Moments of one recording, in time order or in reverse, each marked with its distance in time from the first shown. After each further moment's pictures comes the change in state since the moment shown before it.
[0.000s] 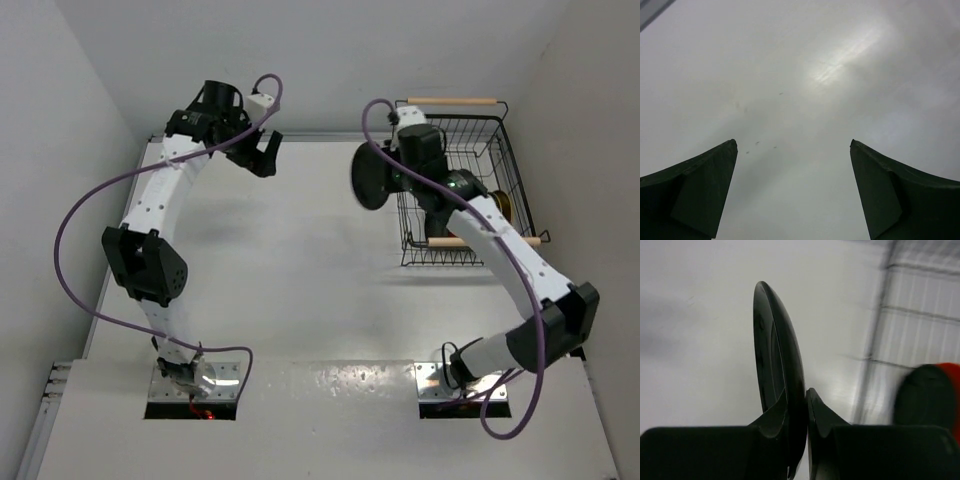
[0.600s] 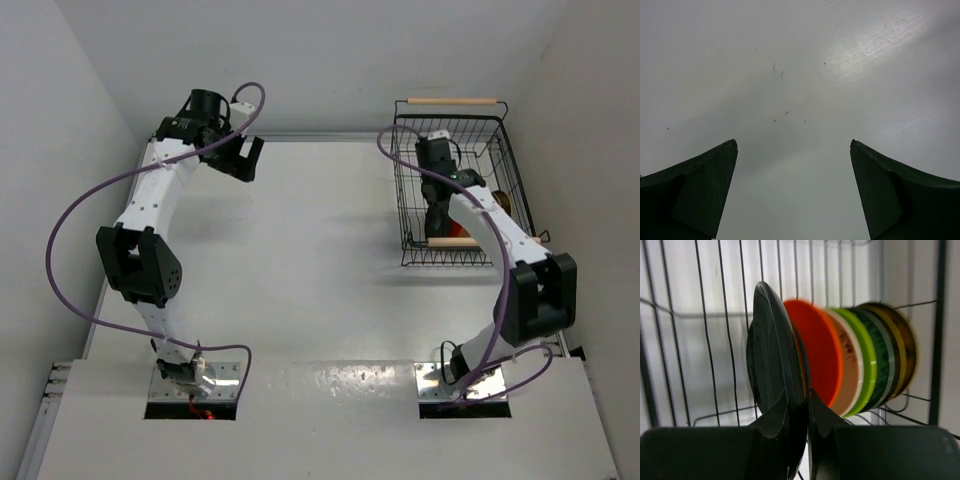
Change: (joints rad) left arm 0.091 -0.023 -0.096 0.030 -0.196 -0.037; right arm -0.229 0.085 -0.092 -0.069 0.458 -0.257
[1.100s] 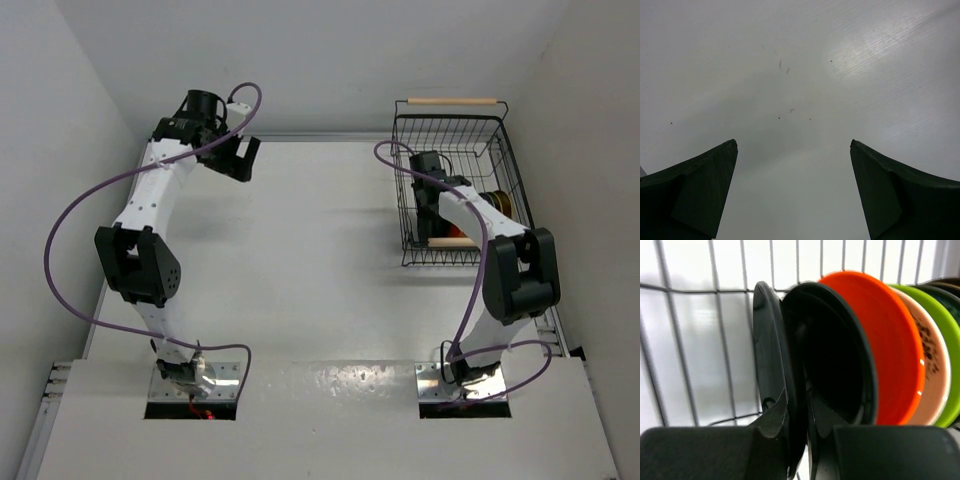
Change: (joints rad) left arm 0.015 -0.002 -0.014 0.003 -0.009 0.000; right arm -0.045 0.158 -0.096 0.034 -0.137 0.064
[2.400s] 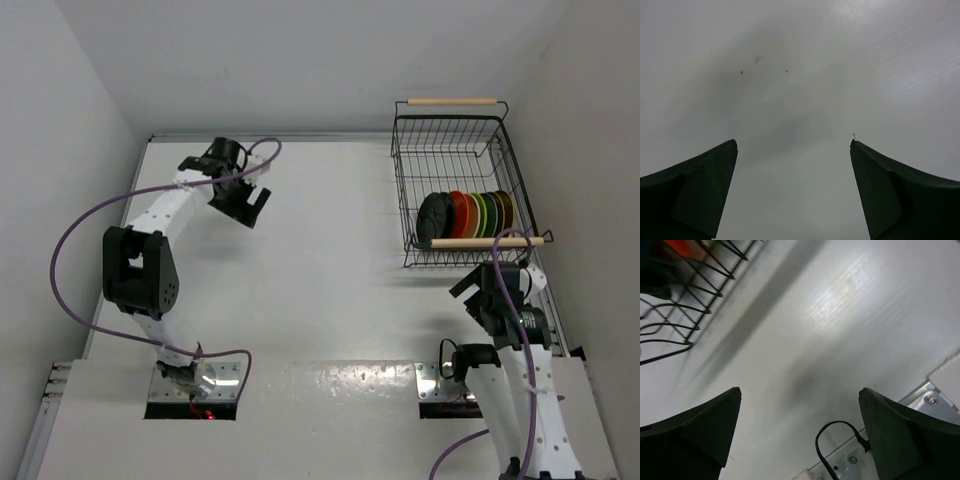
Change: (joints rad) left arm -0.064 -0.066 -0.370 0.095 -0.101 0.029; right arm -0.229 -1.195 -0.645 -0.452 -0.105 0.713
